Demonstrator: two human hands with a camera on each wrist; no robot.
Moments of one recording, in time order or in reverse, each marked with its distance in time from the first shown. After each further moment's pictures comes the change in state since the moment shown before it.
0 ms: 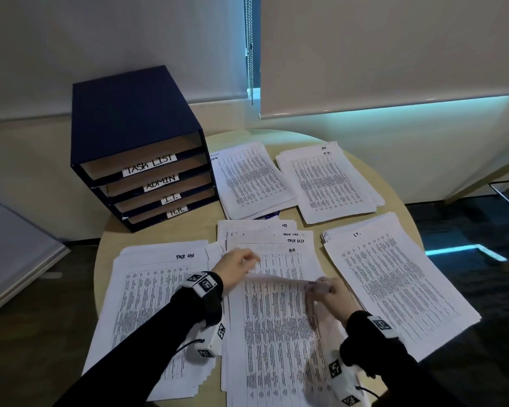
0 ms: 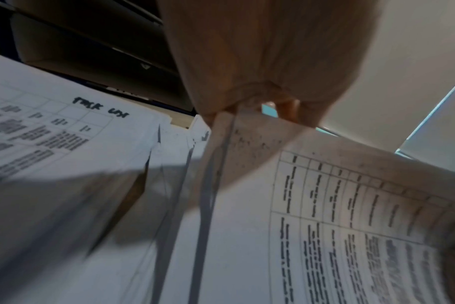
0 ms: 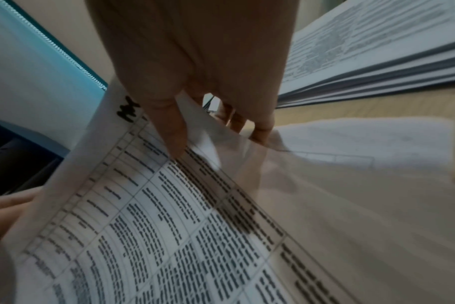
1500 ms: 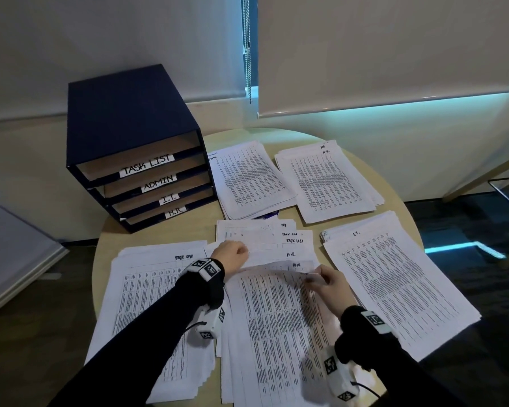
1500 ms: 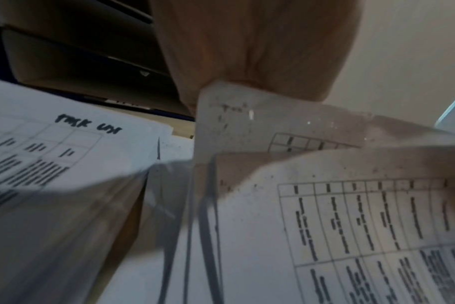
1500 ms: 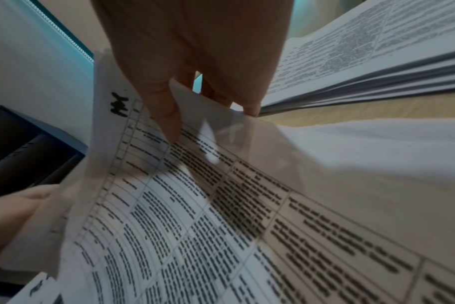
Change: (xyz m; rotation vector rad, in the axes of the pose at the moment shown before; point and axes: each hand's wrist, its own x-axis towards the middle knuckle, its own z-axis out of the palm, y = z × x) left_hand 0.015 0.017 -0.019 0.339 0.020 -0.076; right_hand 0.005 -0.009 0.004 0.071 0.105 -0.068
